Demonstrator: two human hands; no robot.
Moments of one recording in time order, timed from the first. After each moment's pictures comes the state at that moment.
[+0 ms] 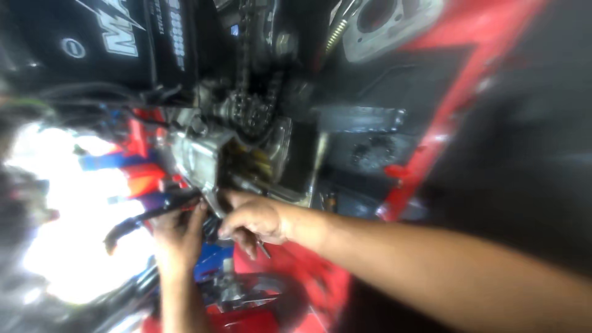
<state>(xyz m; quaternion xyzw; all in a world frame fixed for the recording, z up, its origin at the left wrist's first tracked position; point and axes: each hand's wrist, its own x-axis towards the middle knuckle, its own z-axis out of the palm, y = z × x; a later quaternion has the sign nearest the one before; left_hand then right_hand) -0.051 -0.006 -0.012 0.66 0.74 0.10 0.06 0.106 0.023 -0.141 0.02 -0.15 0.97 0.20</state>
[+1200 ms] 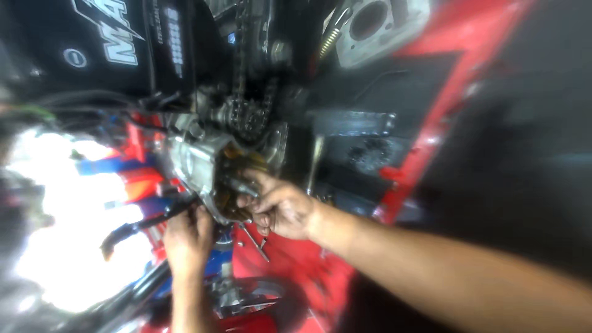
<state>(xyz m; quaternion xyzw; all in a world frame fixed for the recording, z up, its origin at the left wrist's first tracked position) -0.050 -0.009 -0.032 0.69 0.71 -0.04 -0.12 0.123 0.019 -0.187 0.05 0.09 0.94 0.33</state>
